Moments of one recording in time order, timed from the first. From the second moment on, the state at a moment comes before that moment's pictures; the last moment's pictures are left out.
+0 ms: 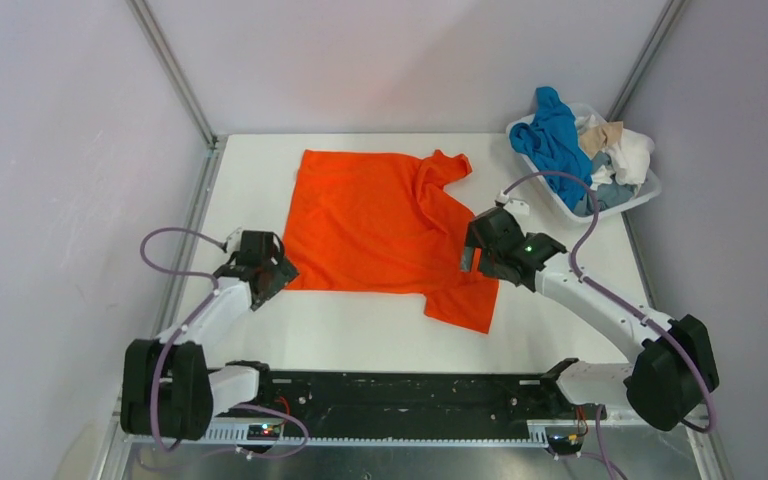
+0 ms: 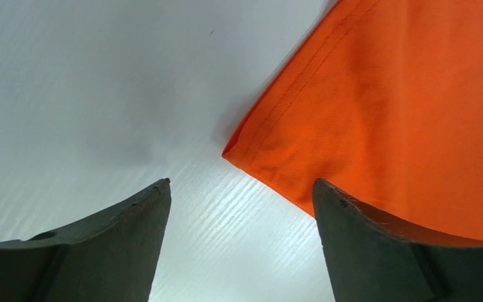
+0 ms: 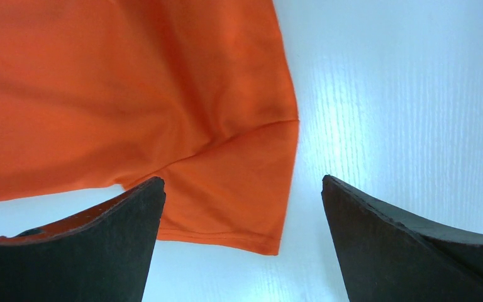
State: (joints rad) left arm -0.09 1.13 0.56 -0.43 -0.25 -0.76; right arm 0.60 1.24 0.96 -0.69 0.39 0.69
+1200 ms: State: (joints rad) left arm -0.08 1.38 0.70 -0.41 -0.28 -0.71; right arm 0.80 1.35 0.73 -0.72 0.23 0.78
